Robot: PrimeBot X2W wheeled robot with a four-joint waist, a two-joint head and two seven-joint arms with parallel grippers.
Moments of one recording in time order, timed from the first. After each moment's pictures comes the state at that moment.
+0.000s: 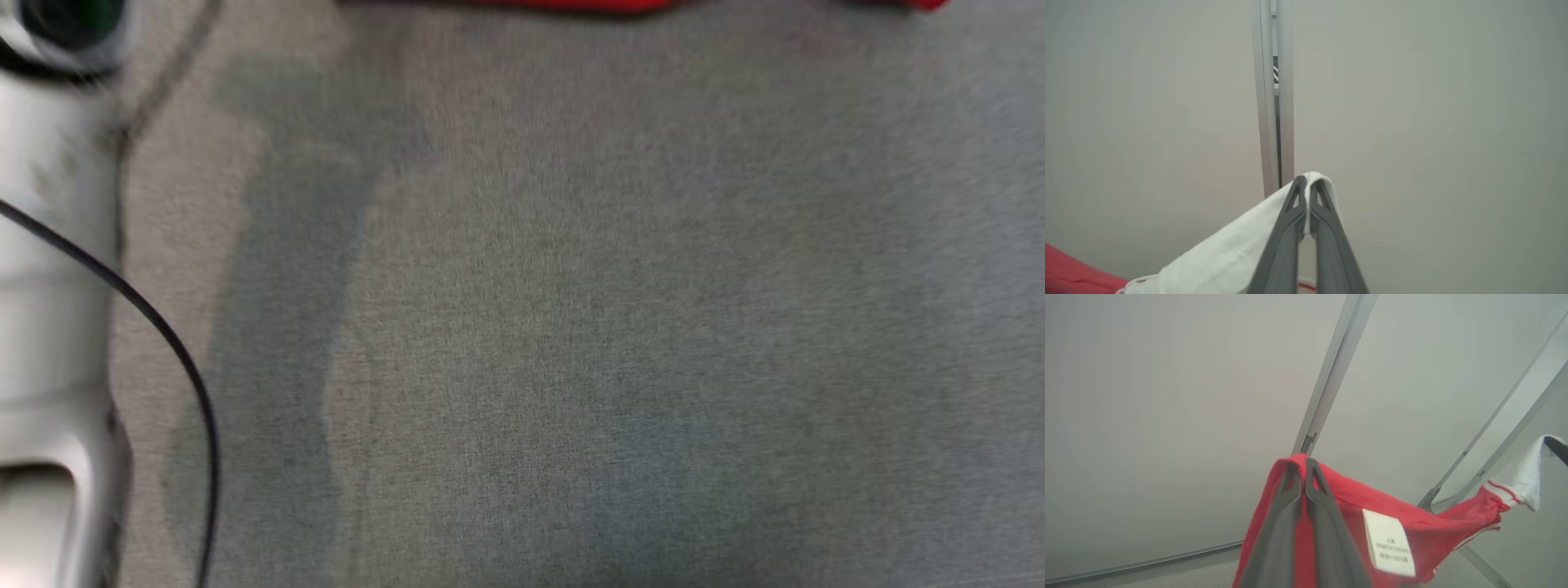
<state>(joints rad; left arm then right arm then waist) -1.16 0.17 -0.18 0.27 -0.73 0.00 0.37 -1.29 -0.50 0.19 0.37 0.59 0.13 0.18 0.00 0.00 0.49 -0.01</state>
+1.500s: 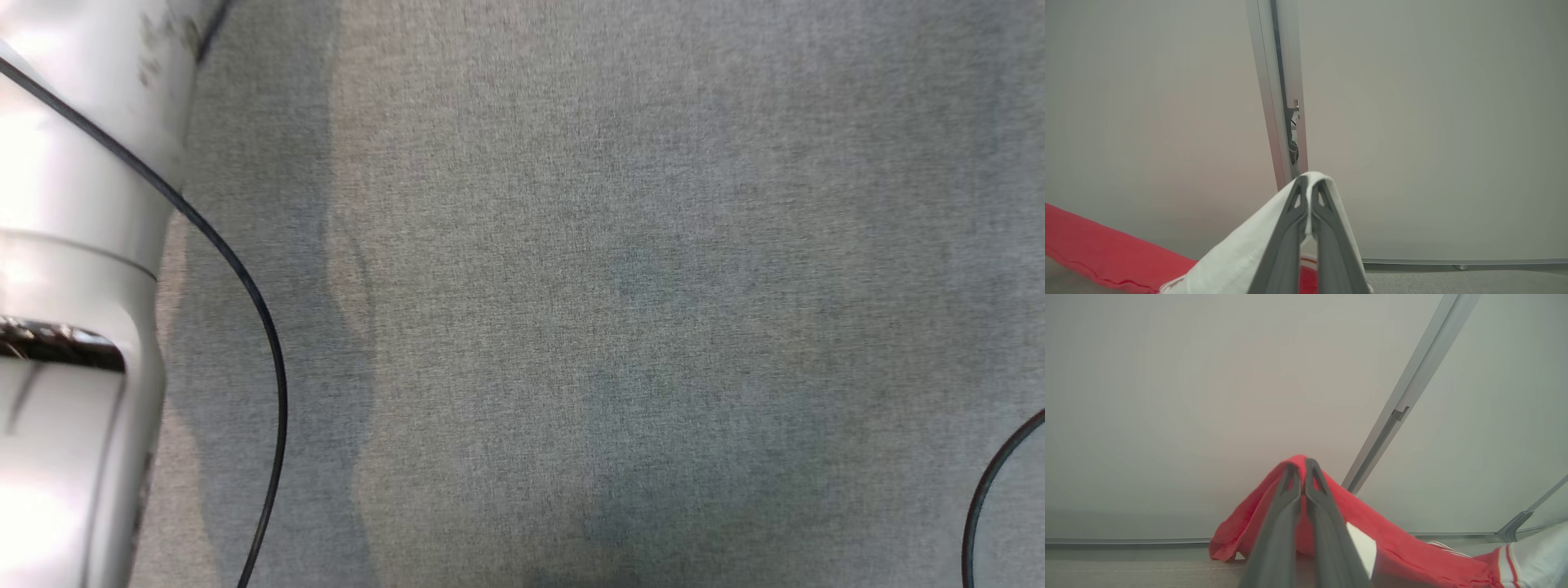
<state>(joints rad) -1.56 0.06 -0.27 1.14 -0.64 -0.12 -0.25 -1.43 -0.23 0.22 0.88 0.37 0.13 -0.26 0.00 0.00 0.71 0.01</state>
